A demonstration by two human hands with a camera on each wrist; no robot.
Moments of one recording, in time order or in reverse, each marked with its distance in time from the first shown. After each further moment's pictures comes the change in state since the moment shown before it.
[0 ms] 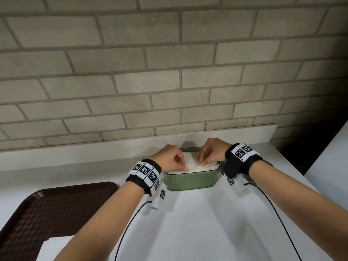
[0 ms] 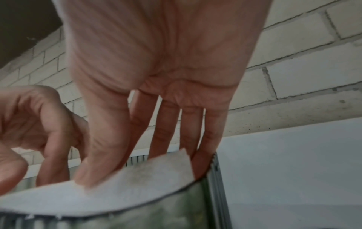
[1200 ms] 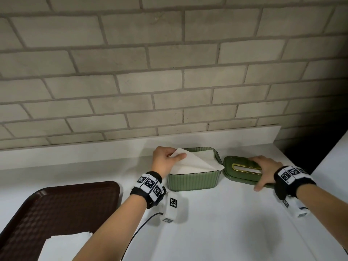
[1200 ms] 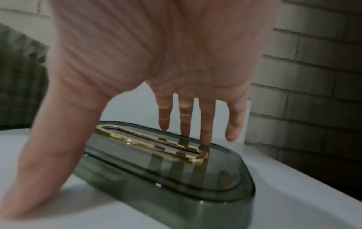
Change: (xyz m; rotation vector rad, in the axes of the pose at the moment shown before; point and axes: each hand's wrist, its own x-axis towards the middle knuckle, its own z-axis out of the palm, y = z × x) left_hand -0.004 -0.015 0.037 -0.708 0.591 -0.205; right_hand -0.073 0.137 -0.005 -0.420 -0.015 0.481
